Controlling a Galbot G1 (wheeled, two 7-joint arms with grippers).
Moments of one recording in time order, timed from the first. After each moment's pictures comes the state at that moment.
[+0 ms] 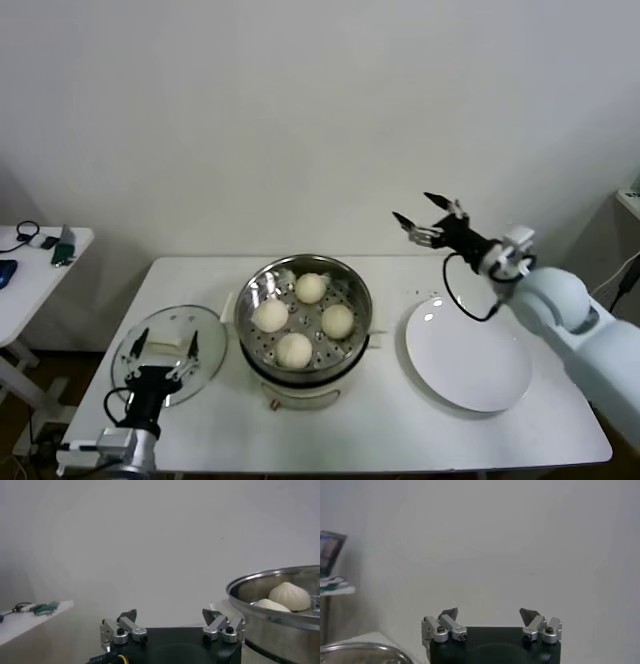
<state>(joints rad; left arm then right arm) 1.63 -1.43 -0.71 -2.06 -0.02 0.00 0.03 -0.76 0.64 0.13 1.80 0.85 -0.09 -0.11</state>
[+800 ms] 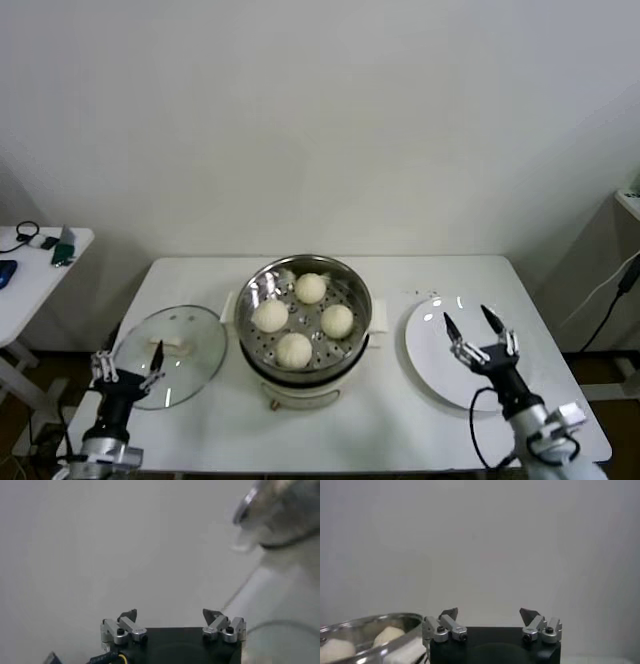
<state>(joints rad) 1.64 -1.26 -0.75 -1.89 0.64 -0.15 -0.21 -1.60 1.05 0.58 1.95 0.62 0.21 -0.12</state>
